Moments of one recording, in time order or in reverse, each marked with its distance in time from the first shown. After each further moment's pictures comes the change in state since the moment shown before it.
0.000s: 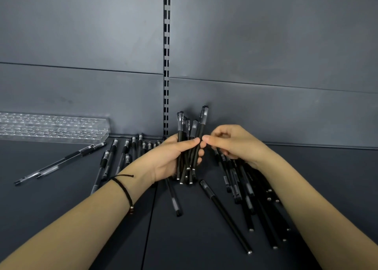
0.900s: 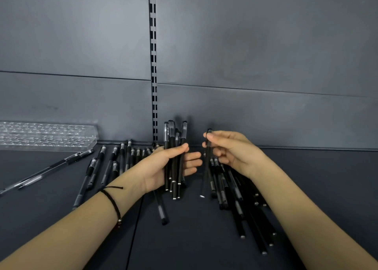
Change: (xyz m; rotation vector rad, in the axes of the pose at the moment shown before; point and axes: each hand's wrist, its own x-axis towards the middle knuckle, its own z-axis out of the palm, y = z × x) left_hand -0.003 -0.006 0.008 -0.124 0.038 -0.091; right_hand -0.005 0.013 -0.011 0.577 0.039 0.098
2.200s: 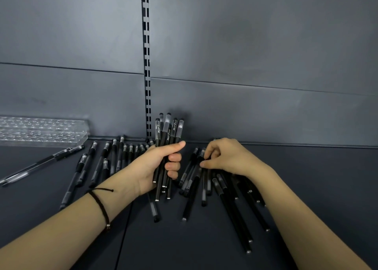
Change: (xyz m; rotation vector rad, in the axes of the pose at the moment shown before) left_hand -0.002 -0.006 0.001 0.069 -0.039 0.025; right_hand 0.001 0.011 -0.016 -1.102 0.001 -0.066
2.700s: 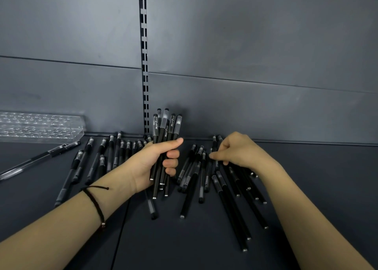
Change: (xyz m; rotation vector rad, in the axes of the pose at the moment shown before) left_hand 0.002 -0.002 -0.005 0.024 -0.040 0.004; right_hand 0.000 0.011 -0.012 -0.041 0.025 0.195
